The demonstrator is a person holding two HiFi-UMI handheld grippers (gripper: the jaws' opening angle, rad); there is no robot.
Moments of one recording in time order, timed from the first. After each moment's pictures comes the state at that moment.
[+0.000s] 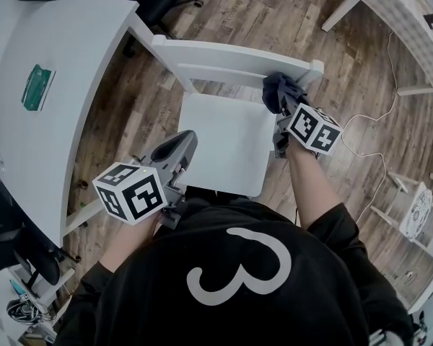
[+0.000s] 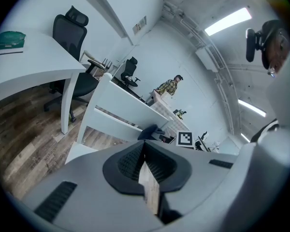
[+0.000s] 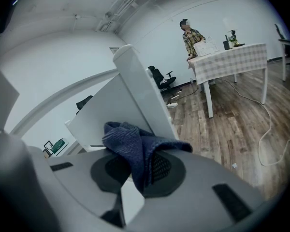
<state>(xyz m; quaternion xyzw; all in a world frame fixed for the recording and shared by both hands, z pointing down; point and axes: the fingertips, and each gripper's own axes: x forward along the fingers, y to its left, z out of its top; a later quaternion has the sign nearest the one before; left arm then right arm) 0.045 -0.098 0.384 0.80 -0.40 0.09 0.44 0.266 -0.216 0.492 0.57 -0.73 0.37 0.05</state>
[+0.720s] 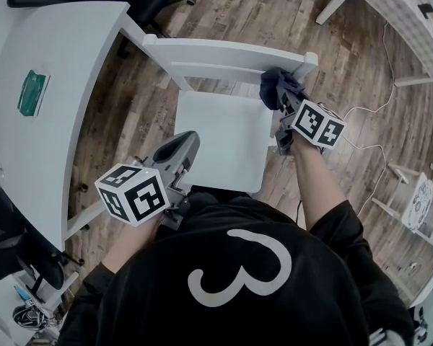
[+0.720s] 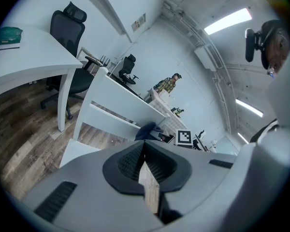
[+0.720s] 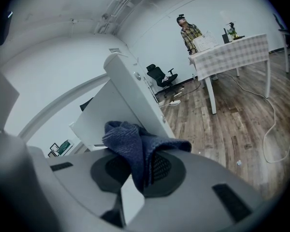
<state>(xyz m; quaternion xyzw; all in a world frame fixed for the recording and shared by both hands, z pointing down) 0.059 -0.091 0.388 0.80 -0.38 0.09 0.45 0.277 -0.209 0.495 0.55 -0.74 0.39 0.03</state>
